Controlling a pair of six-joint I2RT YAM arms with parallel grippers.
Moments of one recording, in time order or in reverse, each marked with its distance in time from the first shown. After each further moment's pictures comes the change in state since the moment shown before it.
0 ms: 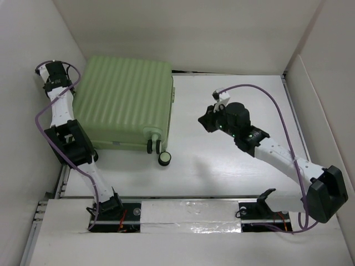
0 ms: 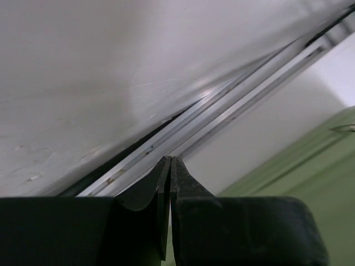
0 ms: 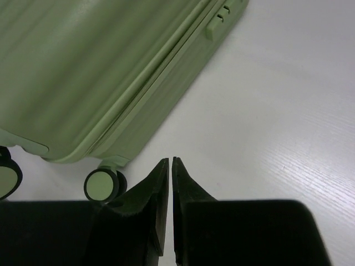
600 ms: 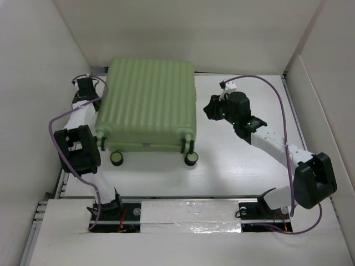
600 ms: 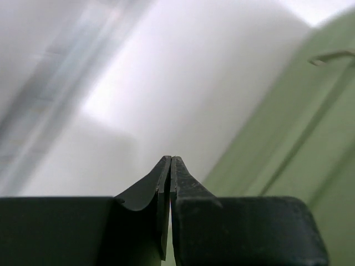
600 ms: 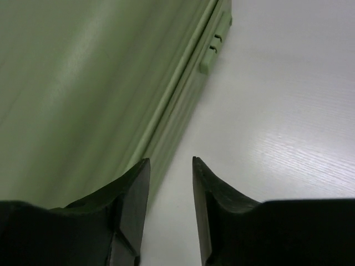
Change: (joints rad) left arm -0.126 -0.110 -0.384 0.200 0.210 -0.017; right arm -0.098 0.158 0.087 0.027 0.057 0.012
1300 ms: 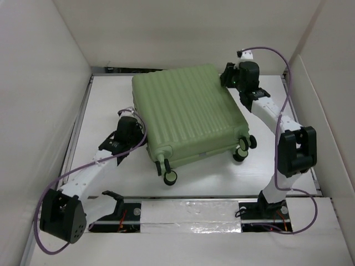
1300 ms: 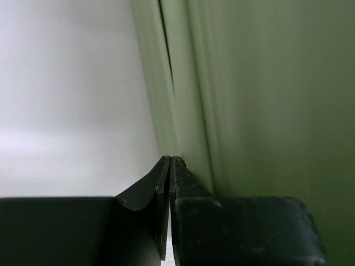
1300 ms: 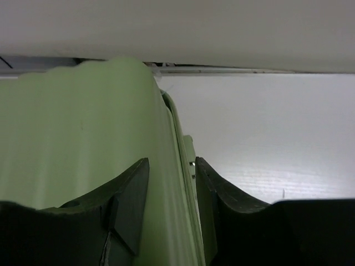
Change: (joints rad) left arm -0.603 -0.712 -0.707 0.069 0.085 -0.232; right arm -0.280 0.306 0.363 0.011 0.013 -0.050
